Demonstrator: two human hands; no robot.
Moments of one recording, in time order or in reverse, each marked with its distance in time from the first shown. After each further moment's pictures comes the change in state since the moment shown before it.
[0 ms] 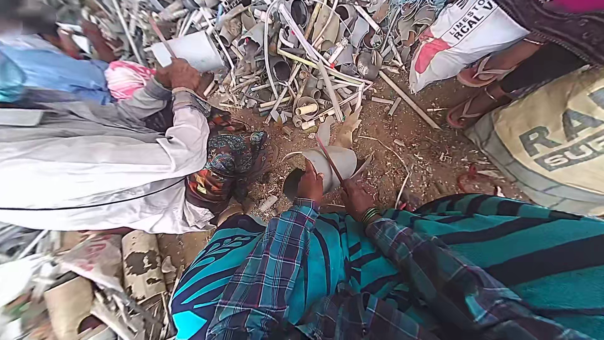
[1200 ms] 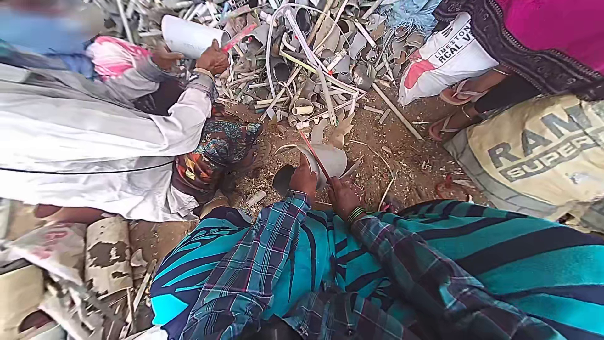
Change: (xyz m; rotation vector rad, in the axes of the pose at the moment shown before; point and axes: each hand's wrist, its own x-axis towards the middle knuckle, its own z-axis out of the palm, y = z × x) left_hand -0.015 -0.003 -0.001 0.015 0.029 0.059; right_hand -0.014 -0.004 0.012 -0.073 0.124 -0.120
